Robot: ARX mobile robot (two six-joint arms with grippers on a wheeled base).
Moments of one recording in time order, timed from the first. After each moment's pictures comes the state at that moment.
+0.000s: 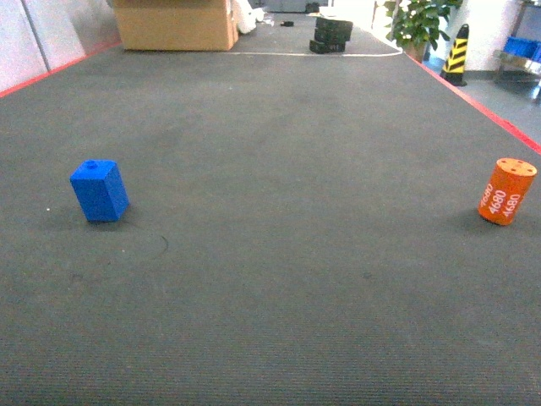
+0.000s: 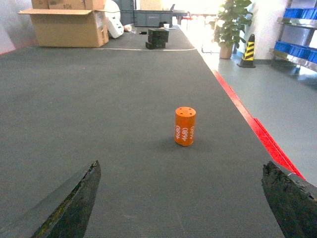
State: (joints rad) left arm 0.00 0.01 0.01 0.00 0.00 0.00; right arm 0.00 0.00 0.01 0.00 0.00 0.00
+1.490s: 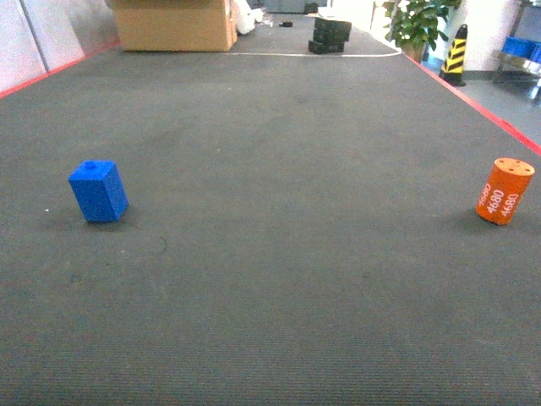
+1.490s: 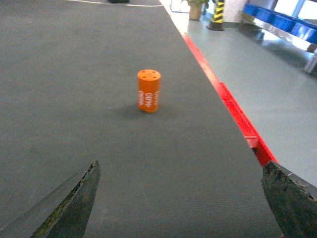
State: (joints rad) left arm 0.00 0.01 0.01 0.00 0.00 0.00; right arm 0.02 0.22 0.05 0.01 0.15 -0.06
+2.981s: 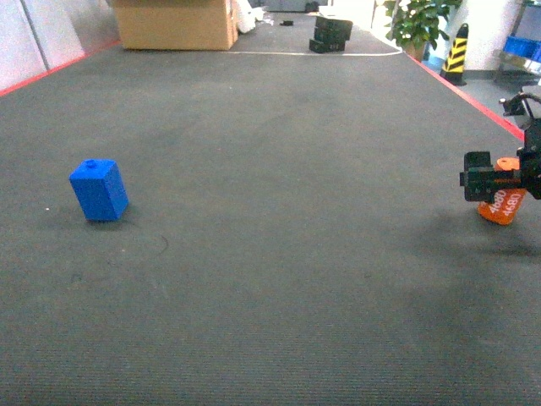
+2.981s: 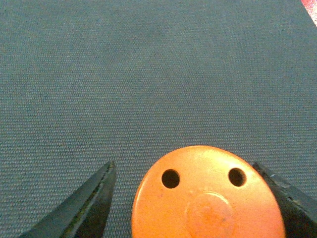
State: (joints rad) left arm 0.00 0.01 0.01 0.00 0.00 0.00; right arm -0.05 2.23 1.30 0.40 0.07 -0.05
